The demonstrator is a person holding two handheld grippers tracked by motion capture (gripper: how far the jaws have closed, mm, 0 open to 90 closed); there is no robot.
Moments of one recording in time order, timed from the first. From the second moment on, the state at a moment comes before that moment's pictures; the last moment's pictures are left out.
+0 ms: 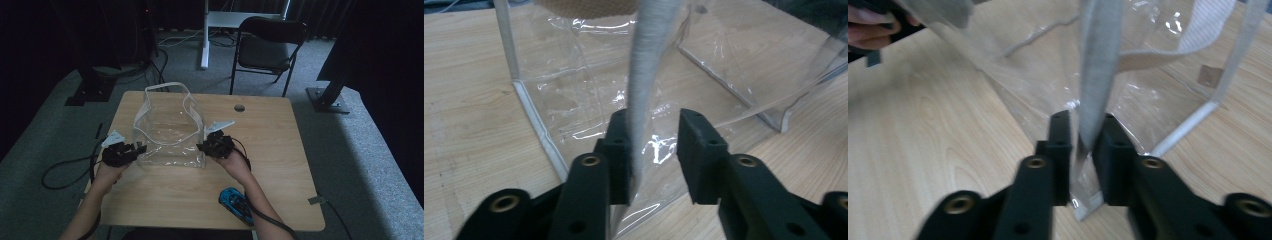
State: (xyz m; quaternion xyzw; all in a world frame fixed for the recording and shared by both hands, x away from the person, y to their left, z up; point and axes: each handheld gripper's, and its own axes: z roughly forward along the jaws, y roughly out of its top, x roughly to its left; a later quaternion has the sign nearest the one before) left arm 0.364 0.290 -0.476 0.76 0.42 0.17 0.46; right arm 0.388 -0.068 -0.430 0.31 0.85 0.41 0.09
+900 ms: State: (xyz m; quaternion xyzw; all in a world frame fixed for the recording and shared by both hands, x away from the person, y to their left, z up) left arm 0.359 0.238 -0.477 0.78 0.38 0.14 0.47; right arm 0.358 -0.124 -0.431 0.33 0.85 0.41 0.11
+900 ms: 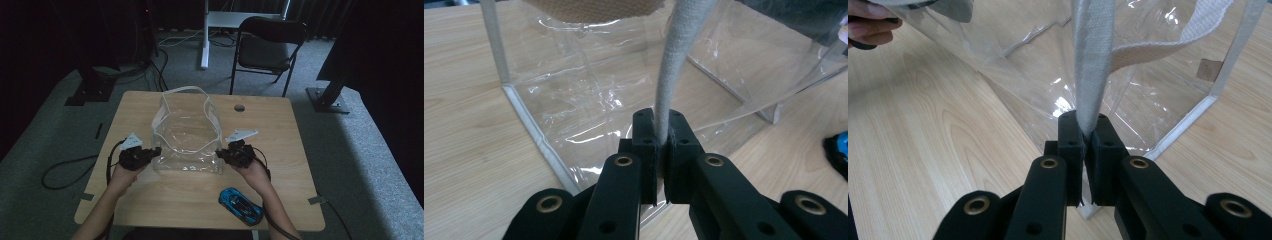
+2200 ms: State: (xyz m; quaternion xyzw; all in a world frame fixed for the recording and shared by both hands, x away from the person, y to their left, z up) left arm 0.350 0.143 -0.476 0.82 0.30 0.09 0.48; right arm 0.307 -0.226 -0.434 0.40 0.81 0.41 0.14
